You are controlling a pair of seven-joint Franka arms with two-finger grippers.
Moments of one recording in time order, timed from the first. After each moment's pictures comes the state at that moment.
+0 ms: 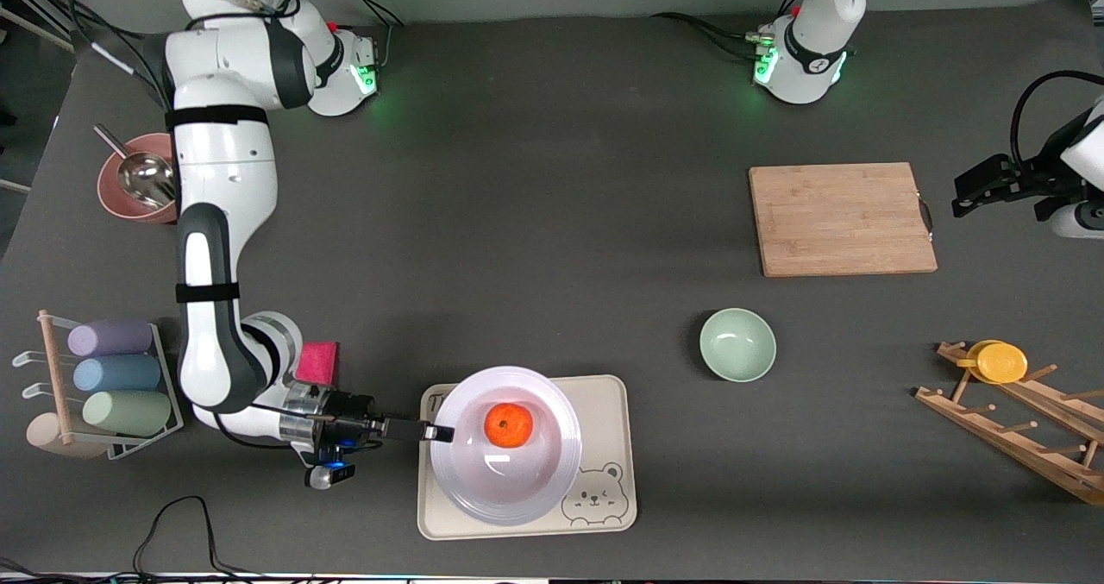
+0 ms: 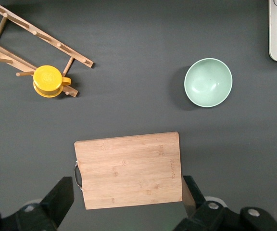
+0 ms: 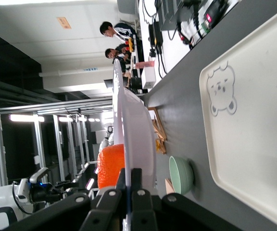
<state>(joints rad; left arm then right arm) 0.02 -0.01 -0.03 -1.61 0.00 1.59 0.06 0.27 1.09 -0.25 -1.08 1.83 1.79 -0.47</state>
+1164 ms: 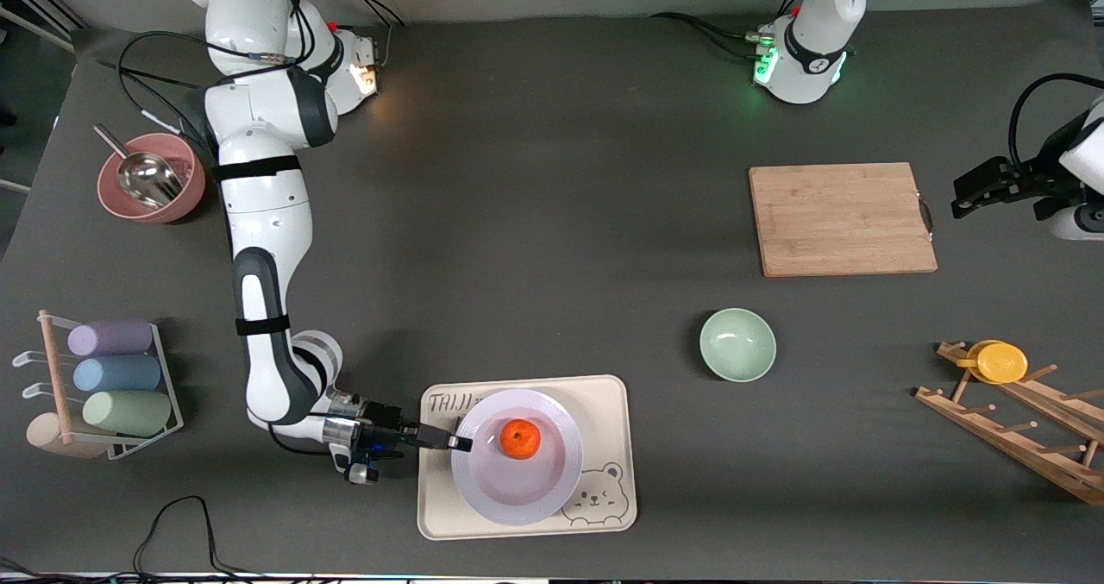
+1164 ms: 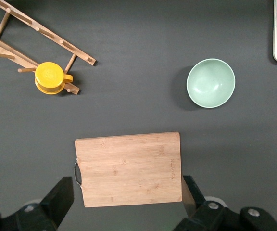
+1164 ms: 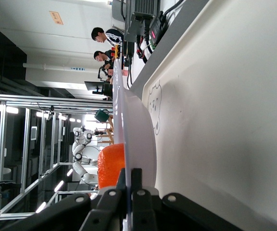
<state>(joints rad) 0.02 0.00 -0.03 -1.61 0.00 1.59 0.03 0.26 1.32 -0.21 -0.92 1.83 1.90 -0.74</state>
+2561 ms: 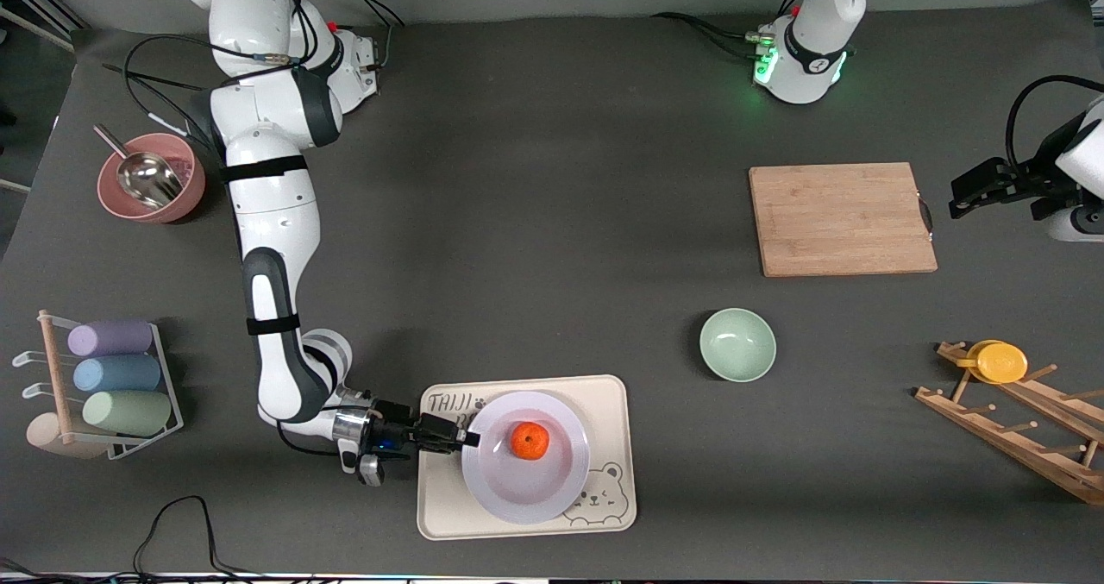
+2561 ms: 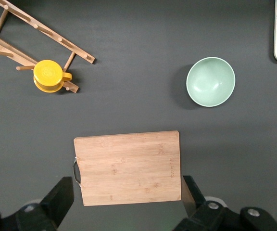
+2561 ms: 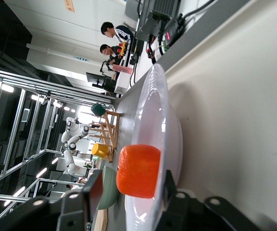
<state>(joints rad) 0.02 0.00 -0.04 -1.61 0.00 1.58 0.03 0.28 1.32 -0.21 -0.92 1.84 1.92 -0.89</state>
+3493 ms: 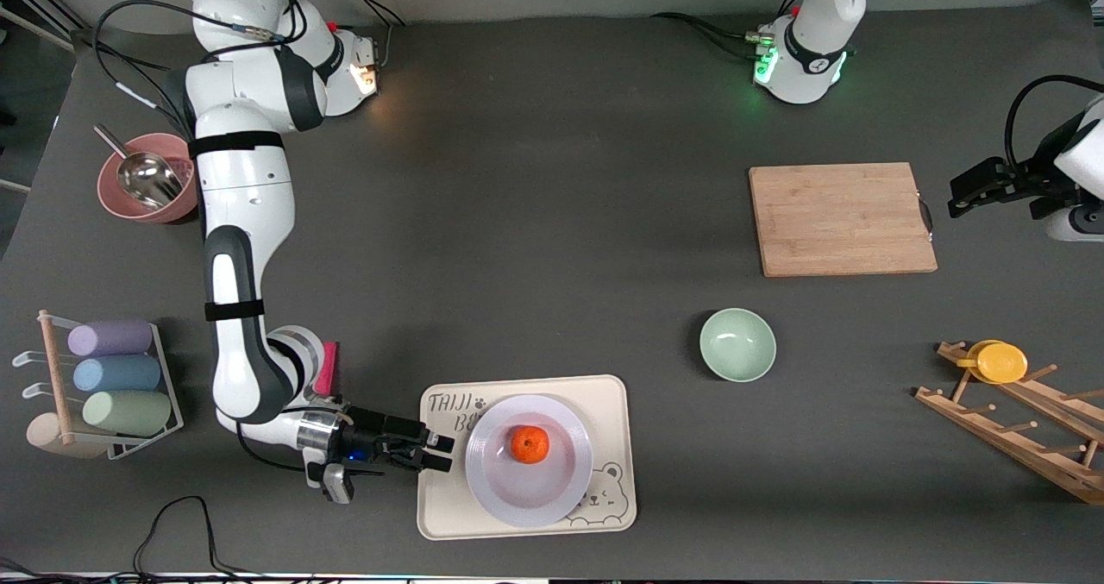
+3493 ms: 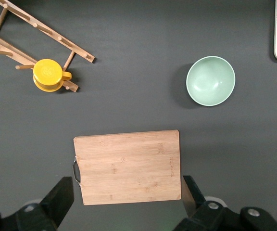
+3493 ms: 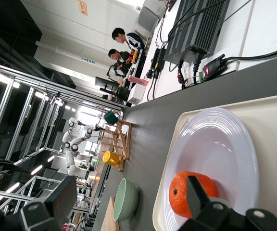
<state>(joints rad) 0.02 0.00 -0.04 -1.61 0.00 1.58 0.03 0.26 1.17 -0.21 -0.99 1.79 1.92 -0.89</state>
